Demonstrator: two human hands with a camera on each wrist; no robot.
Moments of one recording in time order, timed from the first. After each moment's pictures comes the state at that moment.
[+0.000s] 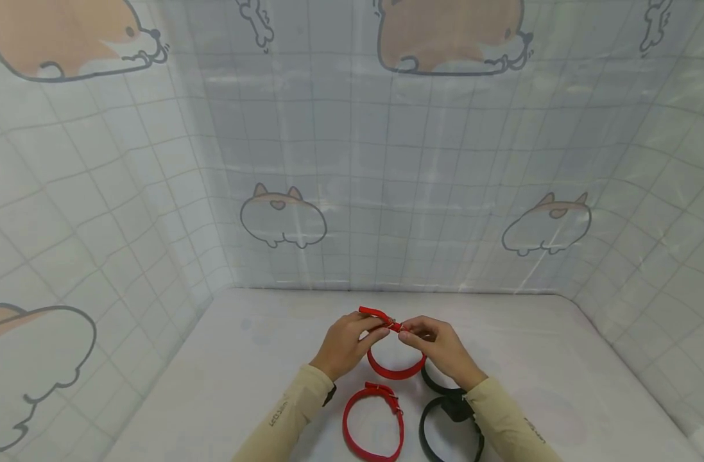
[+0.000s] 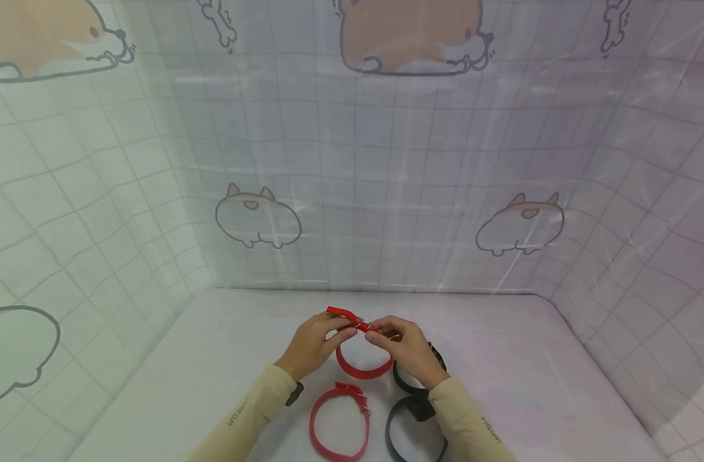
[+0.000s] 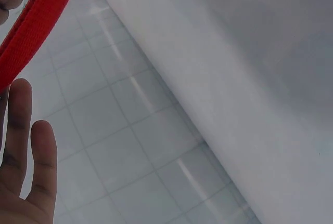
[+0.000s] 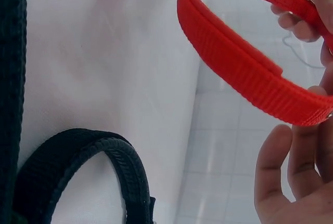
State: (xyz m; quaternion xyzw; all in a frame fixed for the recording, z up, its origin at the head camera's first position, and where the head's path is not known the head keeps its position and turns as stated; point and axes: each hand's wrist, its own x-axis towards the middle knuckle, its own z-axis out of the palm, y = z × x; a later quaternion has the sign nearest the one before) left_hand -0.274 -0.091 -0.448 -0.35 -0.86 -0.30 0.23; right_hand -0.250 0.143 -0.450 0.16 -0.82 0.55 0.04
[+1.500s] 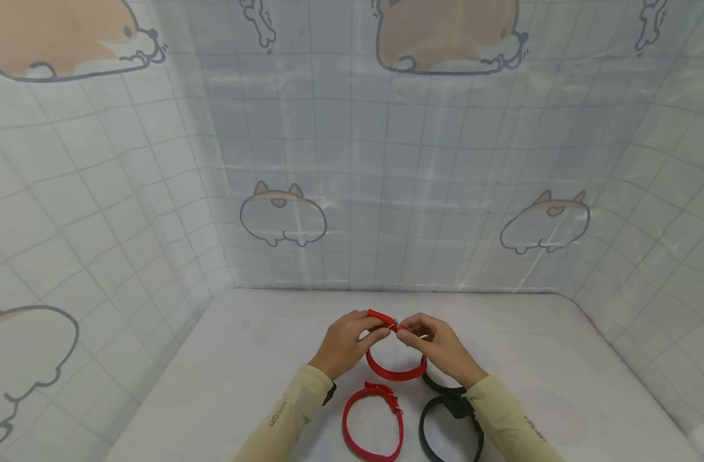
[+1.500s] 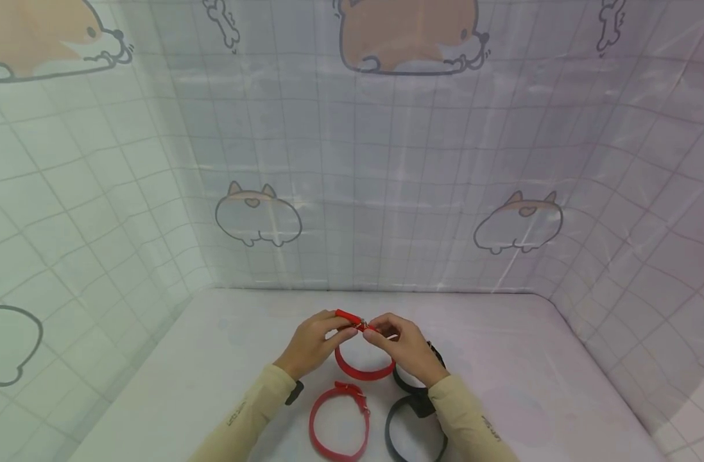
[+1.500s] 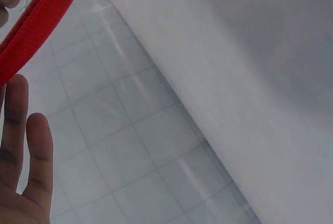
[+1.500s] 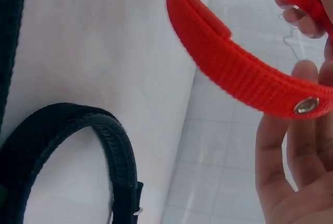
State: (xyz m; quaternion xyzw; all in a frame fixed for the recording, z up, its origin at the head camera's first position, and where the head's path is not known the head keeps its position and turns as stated) left_hand -0.262 -0.089 -0.450 -0.34 -0.86 -0.32 0.22; right_hand -0.241 0.146 -0.444 0.20 -0.82 0.53 0.02
